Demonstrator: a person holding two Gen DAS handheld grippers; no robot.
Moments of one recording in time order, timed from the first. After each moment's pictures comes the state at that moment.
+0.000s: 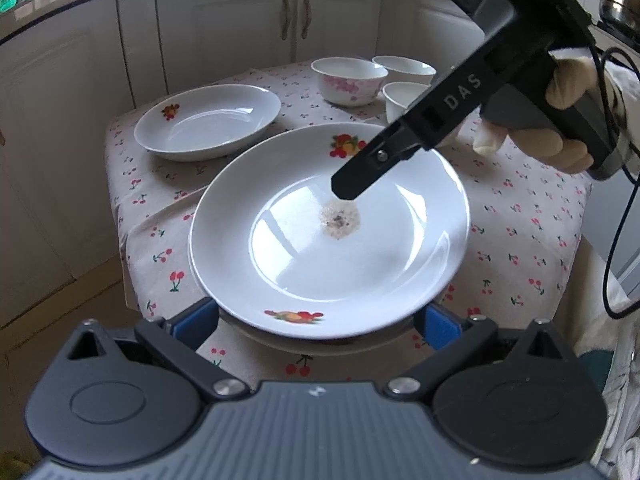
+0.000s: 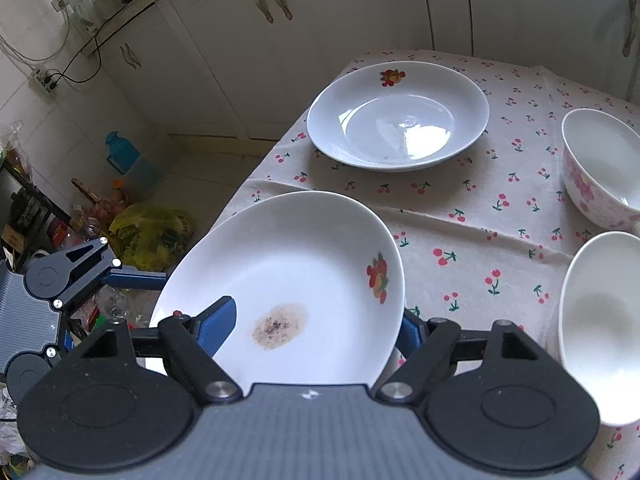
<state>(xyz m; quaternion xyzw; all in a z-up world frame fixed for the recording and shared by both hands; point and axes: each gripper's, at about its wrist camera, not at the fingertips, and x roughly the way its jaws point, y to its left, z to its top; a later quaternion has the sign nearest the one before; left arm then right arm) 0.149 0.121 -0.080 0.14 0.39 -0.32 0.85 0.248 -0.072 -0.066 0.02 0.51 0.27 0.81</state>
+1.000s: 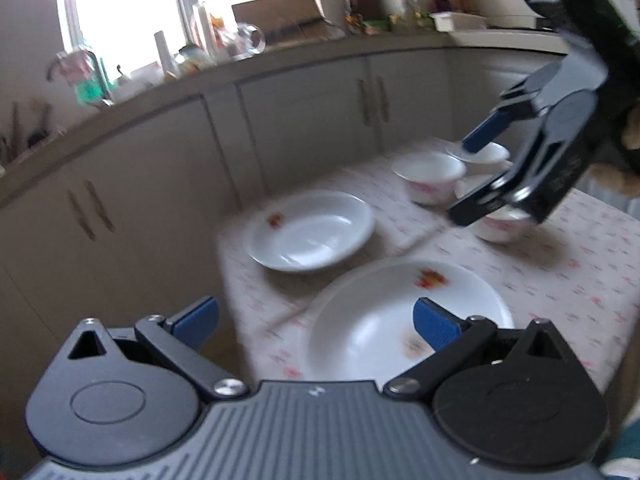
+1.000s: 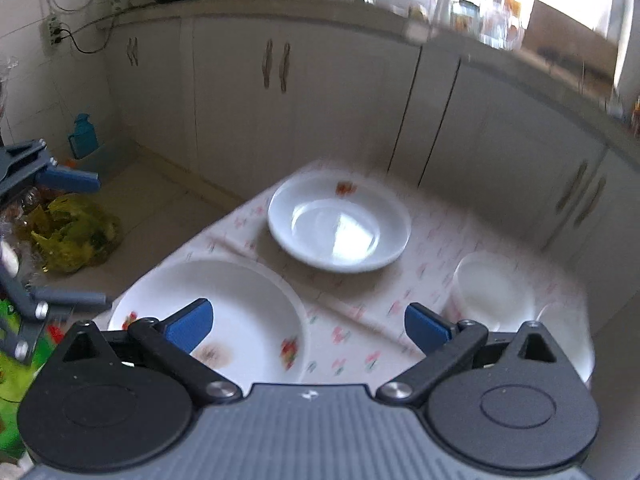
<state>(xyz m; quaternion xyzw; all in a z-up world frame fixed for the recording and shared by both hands) 0.141 0.121 -0.003 0.19 0.25 -0.18 0.93 0.208 -0.081 0.015 -0.16 0.36 0.23 0.89</state>
